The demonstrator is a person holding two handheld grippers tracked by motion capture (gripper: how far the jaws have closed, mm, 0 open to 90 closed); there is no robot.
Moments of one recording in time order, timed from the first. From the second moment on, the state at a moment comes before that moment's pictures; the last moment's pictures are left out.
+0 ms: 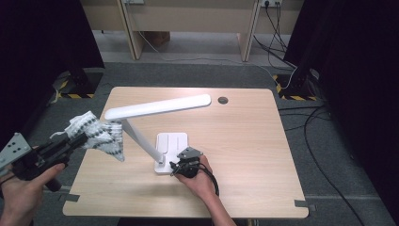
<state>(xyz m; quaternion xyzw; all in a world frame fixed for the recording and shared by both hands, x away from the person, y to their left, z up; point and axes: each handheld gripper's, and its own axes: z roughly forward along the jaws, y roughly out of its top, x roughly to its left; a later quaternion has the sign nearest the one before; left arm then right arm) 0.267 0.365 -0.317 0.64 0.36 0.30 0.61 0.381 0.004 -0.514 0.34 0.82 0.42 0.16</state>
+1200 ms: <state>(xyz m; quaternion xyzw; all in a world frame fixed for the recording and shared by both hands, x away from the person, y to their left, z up) 0.324 0.329 -0.272 0.65 0.35 0.34 0.59 0.381 0.003 -0.514 0.35 0.82 0.42 0.16</state>
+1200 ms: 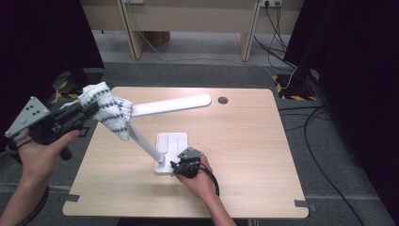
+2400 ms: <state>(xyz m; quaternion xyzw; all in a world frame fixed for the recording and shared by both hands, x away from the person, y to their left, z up) 0.352 0.279 -0.271 0.68 0.35 0.34 0.55 0.380 0.003 -0.515 0.35 0.82 0.43 0.16</state>
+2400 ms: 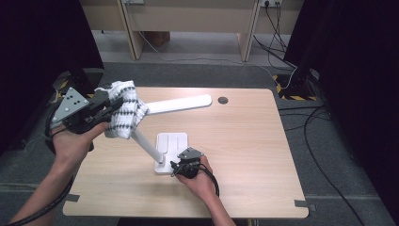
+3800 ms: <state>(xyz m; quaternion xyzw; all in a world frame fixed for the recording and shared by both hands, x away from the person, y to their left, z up) 0.367 0.196 -0.257 0.69 0.30 0.33 0.56 0.380 0.002 -0.516 0.35 0.82 0.43 0.17</state>
